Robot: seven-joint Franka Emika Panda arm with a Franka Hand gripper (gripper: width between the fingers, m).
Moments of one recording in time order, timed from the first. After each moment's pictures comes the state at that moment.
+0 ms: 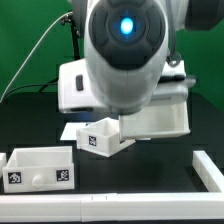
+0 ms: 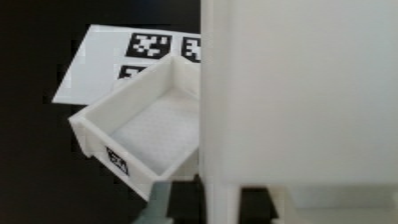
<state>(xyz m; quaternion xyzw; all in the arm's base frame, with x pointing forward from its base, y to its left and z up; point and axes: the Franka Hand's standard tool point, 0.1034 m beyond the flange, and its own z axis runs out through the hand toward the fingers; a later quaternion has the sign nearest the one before) 0.524 -0.001 0.097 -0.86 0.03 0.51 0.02</state>
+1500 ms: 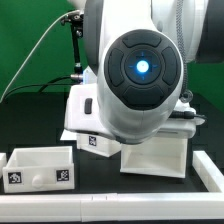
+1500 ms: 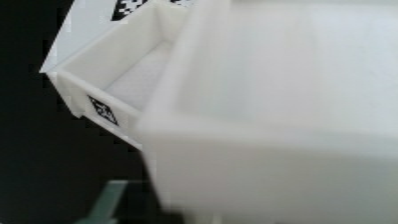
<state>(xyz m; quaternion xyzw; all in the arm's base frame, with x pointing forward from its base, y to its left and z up) 0.538 0.014 0.068 -0.87 0.05 0.49 0.00</state>
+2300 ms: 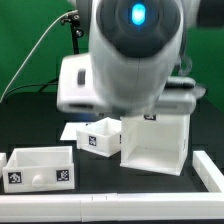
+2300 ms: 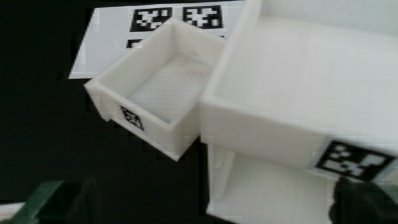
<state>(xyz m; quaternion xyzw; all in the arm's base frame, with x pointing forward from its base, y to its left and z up) 0.556 0.006 0.113 -0.89 0.03 0.46 0.01</state>
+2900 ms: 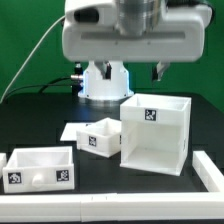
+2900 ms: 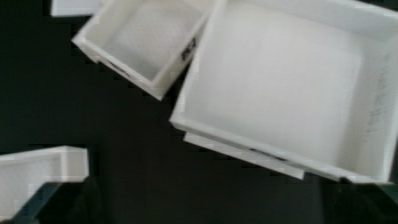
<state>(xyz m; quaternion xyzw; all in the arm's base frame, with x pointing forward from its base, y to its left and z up) 0.537 0.028 0.176 -0.98 0.04 0.21 0.02</state>
